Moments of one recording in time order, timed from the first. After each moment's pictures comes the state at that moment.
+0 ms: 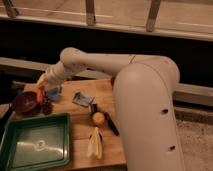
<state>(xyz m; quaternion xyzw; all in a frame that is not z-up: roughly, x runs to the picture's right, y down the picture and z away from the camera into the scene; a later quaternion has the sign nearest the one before) -0.317 -0.024 0.737 -0.50 -0.11 0.66 0.55</state>
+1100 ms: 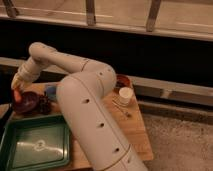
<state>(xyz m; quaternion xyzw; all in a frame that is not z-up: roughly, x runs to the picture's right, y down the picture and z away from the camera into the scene) -0.453 -0.029 0.772 -0.55 -0.09 0.56 0.62</state>
